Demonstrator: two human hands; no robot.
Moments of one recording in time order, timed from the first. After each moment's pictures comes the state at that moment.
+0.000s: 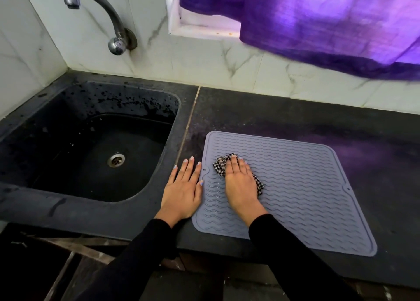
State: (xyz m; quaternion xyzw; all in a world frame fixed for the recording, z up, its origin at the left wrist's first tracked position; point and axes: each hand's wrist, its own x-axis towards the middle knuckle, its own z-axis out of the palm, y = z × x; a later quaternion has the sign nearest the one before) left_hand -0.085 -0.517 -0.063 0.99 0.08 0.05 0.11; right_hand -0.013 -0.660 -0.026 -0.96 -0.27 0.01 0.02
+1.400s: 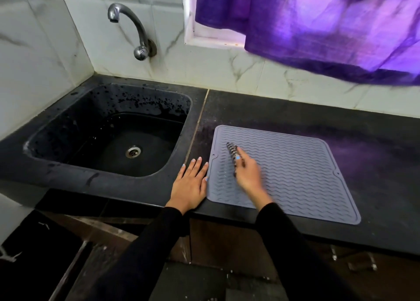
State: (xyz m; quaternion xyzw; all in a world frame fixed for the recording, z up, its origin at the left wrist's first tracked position) left_hand -0.141 -0.527 -0.058 0.99 0.08 0.05 0.13; right_hand -0.066 -0.674 0.007 -0.86 -0.09 0.08 0.49
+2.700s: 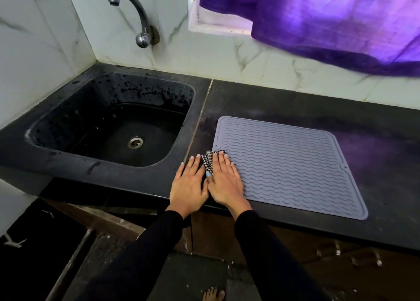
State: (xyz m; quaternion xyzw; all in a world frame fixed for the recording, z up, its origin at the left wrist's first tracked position) left_hand -0.162 -0.538 -0.070 0.98 0.10 0.11 0.12; right_hand -0.104 -0.644 -0.039 -0.94 -0.28 0.09 0.16
